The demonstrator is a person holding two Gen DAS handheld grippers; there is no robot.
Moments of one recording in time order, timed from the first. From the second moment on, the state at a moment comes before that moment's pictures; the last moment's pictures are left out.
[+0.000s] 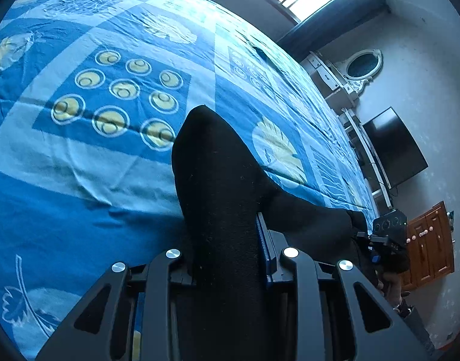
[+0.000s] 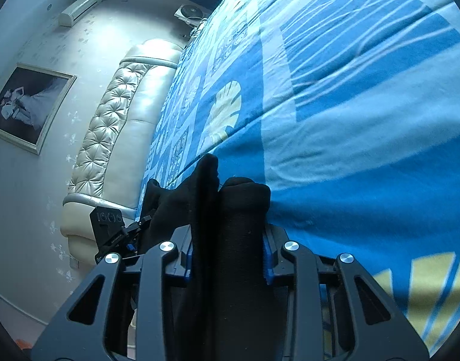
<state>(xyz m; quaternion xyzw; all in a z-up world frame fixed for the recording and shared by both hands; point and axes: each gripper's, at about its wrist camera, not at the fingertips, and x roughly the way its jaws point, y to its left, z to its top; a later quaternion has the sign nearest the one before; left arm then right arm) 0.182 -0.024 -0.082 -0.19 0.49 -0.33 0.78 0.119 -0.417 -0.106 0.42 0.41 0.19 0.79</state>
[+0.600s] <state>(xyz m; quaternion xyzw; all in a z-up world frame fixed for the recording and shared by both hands) 0.205 -0.019 -0.086 -0.21 0.49 -0.32 0.79 0.151 -0.413 -0.110 0.43 0.39 0.19 0.79</state>
